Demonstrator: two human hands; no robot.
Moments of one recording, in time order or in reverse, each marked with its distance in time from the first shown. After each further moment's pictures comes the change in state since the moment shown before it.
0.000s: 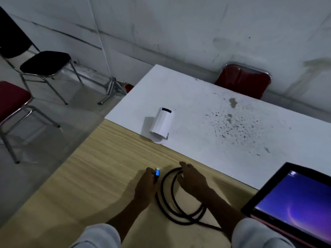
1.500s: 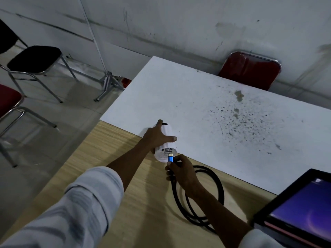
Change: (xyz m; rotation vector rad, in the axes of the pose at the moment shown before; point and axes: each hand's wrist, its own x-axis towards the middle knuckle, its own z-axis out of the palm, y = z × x) left_hand 0.161 0.118 -0.065 0.191 -0.220 0.061; right_hand 0.051 -0.048 0.007 1.201 0.044 0.183
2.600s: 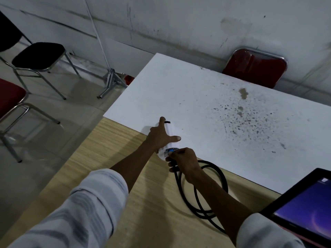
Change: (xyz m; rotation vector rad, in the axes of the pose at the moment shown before) left_hand -0.013 0.000 0.008 -0.080 0.044 -0.002; right_hand 0.012 -0.029 0.003 0.007 -0.022 0.066
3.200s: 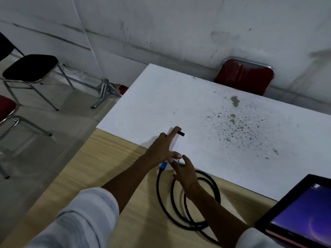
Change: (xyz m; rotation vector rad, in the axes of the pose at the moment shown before) left_hand -0.004 0.007 0.017 0.191 -0.028 0.401; right_hand 0.006 0.022 -0.007 0.021 0.170 -0.044
